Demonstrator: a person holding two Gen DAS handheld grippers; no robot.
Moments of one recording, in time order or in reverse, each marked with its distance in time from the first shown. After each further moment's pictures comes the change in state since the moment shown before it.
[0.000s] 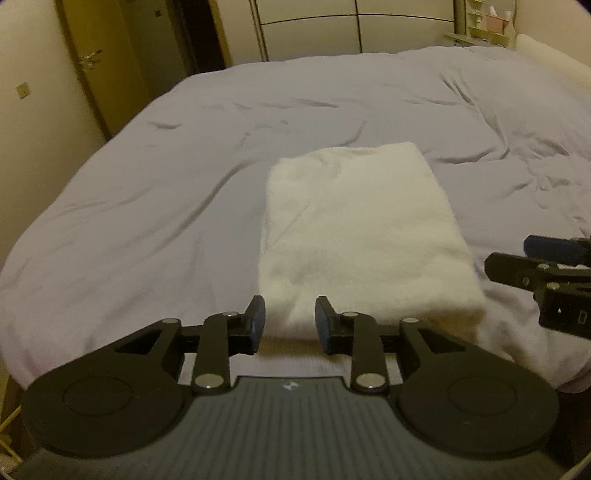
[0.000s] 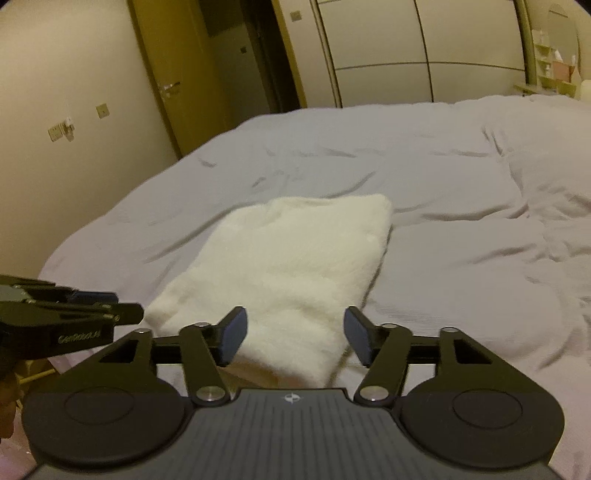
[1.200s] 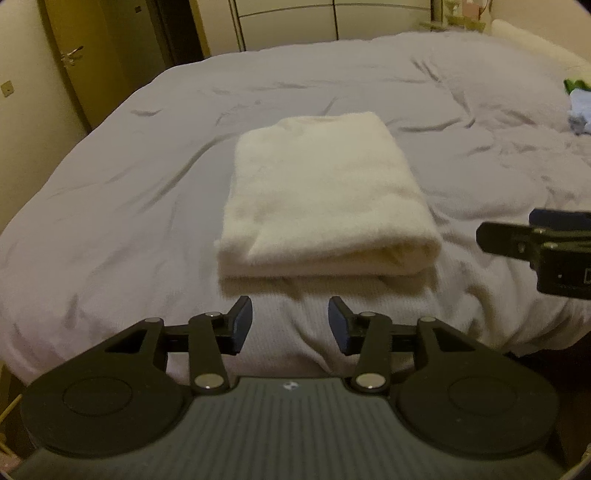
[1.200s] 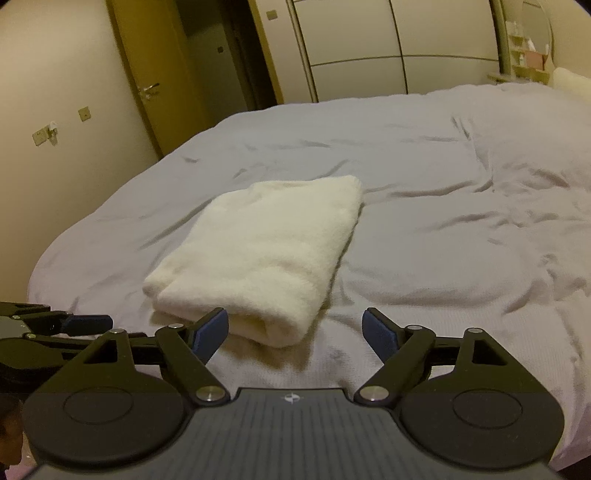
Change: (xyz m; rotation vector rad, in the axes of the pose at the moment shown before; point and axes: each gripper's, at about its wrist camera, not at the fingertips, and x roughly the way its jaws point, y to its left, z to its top) left arm -0.015 -0.005 -0.041 0.028 0.010 -0.091; right arm -0.029 0.002 -0.030 0.055 0.020 -0.063
